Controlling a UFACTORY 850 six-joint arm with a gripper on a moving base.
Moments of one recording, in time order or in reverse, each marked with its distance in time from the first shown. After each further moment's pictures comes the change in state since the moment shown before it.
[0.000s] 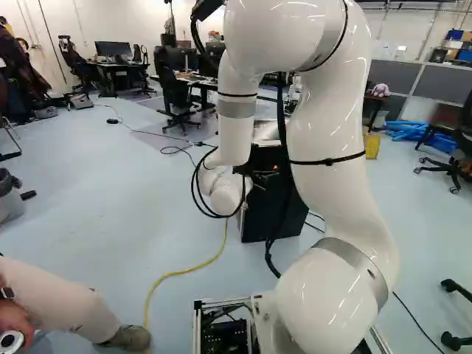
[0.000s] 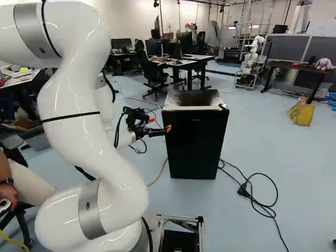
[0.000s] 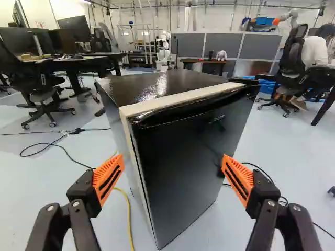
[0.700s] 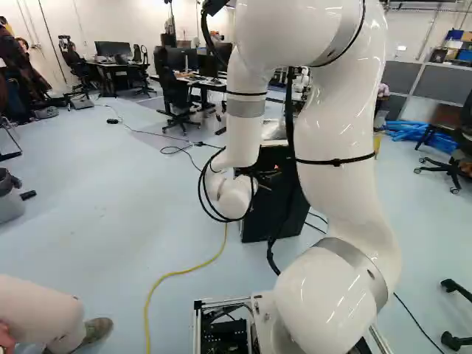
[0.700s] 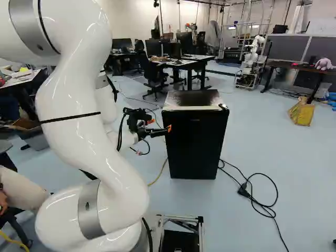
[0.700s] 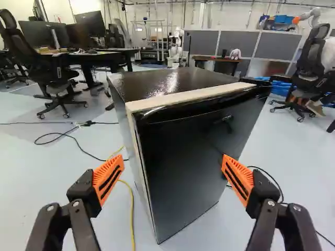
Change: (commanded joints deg) arm -2.0 2.4 3.7 -6.9 -0.1 0.0
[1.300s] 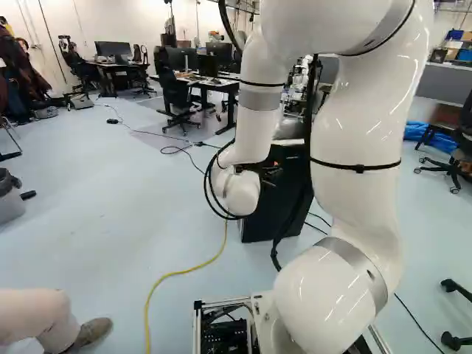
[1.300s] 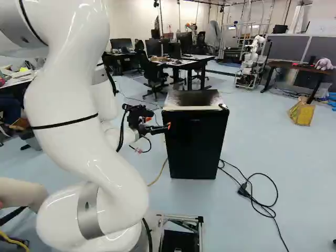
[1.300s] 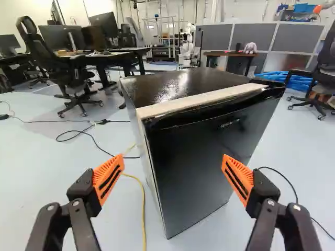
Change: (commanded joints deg) arm -2.1 6.3 3.3 -6.4 -3.4 0.0
